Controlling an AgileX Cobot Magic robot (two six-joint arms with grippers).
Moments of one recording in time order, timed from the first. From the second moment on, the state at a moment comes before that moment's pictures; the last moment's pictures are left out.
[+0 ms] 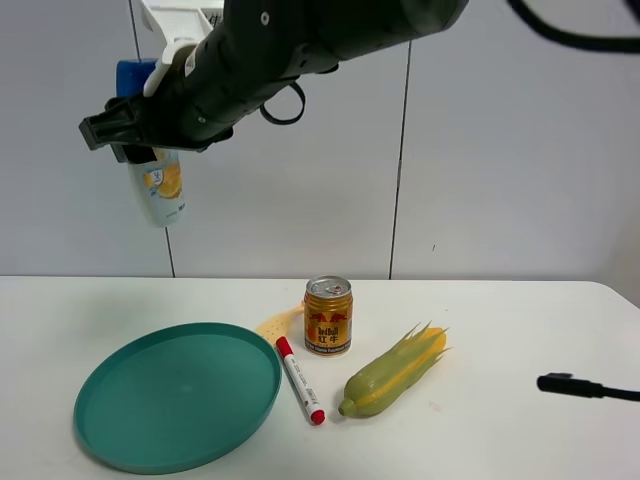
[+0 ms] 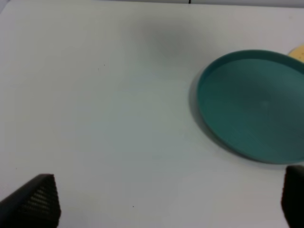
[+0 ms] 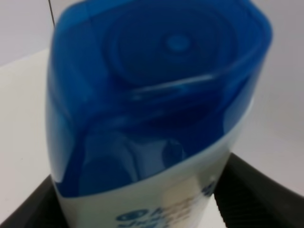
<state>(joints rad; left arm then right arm) 0.06 -0.01 -0.51 -0.02 1.06 -0.01 0.85 2.10 -1.81 -0.06 0.17 0.01</state>
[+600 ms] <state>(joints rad) 0.06 -0.01 -0.51 -0.02 1.06 -0.01 0.85 2.25 -1.82 -0.04 0.15 -0.03</state>
